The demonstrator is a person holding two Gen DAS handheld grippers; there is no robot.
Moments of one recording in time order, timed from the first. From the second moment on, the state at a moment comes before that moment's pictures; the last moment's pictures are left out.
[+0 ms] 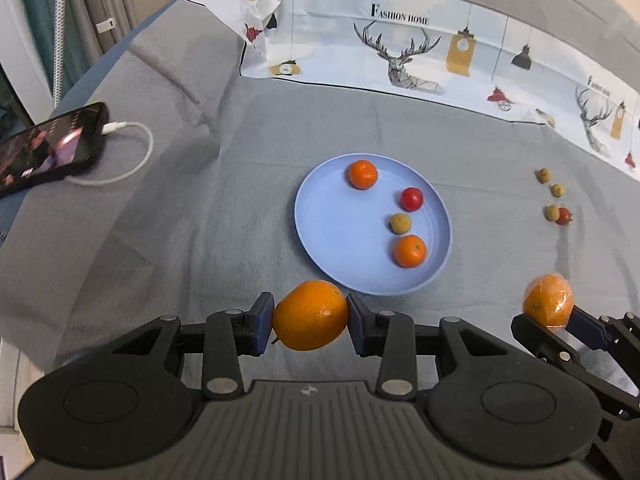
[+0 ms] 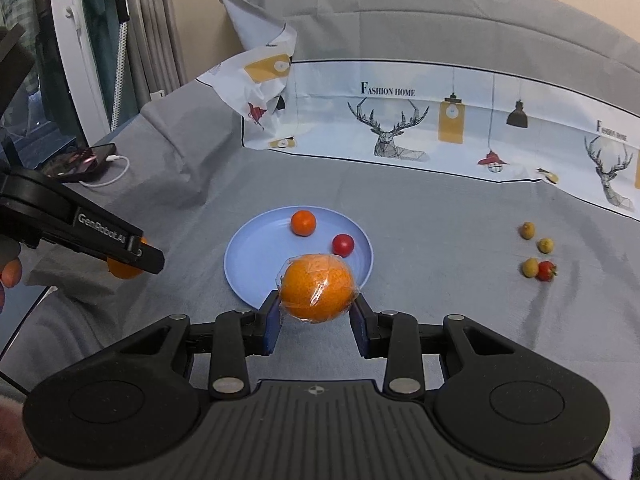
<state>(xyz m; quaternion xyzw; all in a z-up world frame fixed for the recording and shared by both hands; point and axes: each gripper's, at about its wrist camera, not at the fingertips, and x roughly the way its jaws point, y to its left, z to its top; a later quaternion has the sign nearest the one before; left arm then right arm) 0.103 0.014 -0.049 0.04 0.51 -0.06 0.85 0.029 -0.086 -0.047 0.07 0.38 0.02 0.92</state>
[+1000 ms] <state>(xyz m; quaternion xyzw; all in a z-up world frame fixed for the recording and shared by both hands) 0.187 0.005 -0.090 0.07 0.50 -0.04 0.86 0.145 -0.068 -0.106 -0.02 0.40 0.08 0.91</state>
